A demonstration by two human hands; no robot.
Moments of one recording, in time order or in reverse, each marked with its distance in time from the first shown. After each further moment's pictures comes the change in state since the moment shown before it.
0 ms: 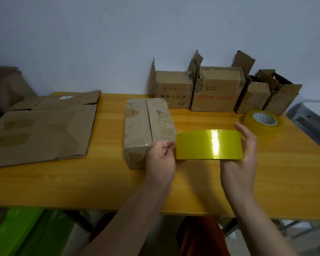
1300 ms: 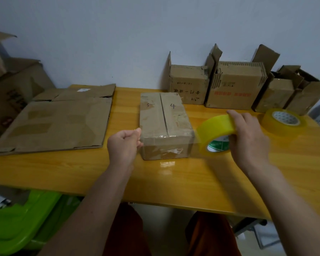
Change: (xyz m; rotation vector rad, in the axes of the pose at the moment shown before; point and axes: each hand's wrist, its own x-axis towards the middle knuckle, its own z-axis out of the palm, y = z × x) left_hand 0.038 0.021 -0.097 0.300 0.468 0.143; right_hand 0.051 0.037 0.011 -0.895 -0.282 -0.264
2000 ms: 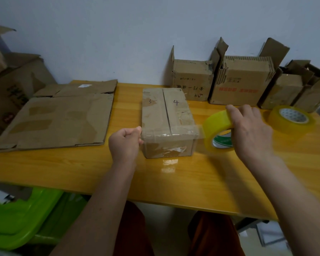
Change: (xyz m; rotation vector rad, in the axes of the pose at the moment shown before) left_hand 0.012 -0.014 0.007 0.011 0.092 0.012; right_hand 0.018 -0.007 0.006 -0.255 -0.068 -0.025
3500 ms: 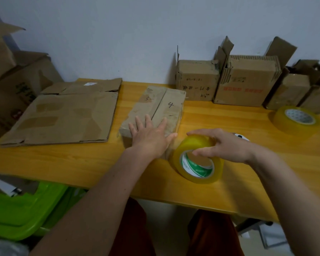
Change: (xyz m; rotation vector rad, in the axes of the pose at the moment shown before) left_hand -0.004 0.024 0.030 1.345 -0.568 0.370; right_hand 0.008 -0.023 -0.012 0.915 -0.932 -0.196
